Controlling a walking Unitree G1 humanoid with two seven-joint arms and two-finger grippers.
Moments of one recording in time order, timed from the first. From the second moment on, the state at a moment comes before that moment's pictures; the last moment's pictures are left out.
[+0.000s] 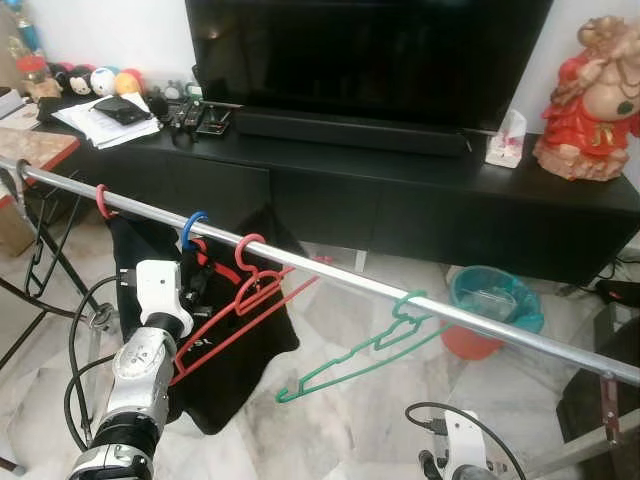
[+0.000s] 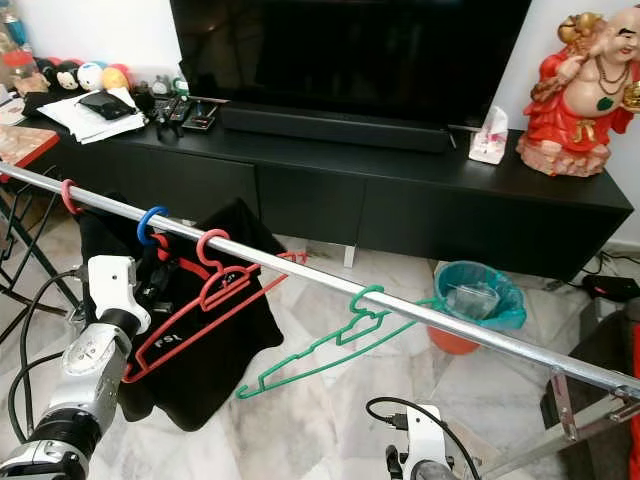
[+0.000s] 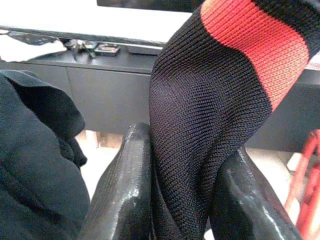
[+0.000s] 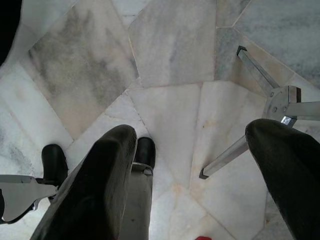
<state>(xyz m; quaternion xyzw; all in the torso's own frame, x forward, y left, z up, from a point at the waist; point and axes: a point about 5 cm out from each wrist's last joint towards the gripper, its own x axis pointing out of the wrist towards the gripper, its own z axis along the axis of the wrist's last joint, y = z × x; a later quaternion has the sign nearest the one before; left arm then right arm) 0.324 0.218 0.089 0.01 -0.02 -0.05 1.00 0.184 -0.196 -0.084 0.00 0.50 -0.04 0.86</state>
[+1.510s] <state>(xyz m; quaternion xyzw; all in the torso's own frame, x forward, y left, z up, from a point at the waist) 0.340 0.207 0.070 0.02 0.09 -0.04 1.00 0.184 -0.194 -0.084 0.01 0.50 -0.05 0.86</state>
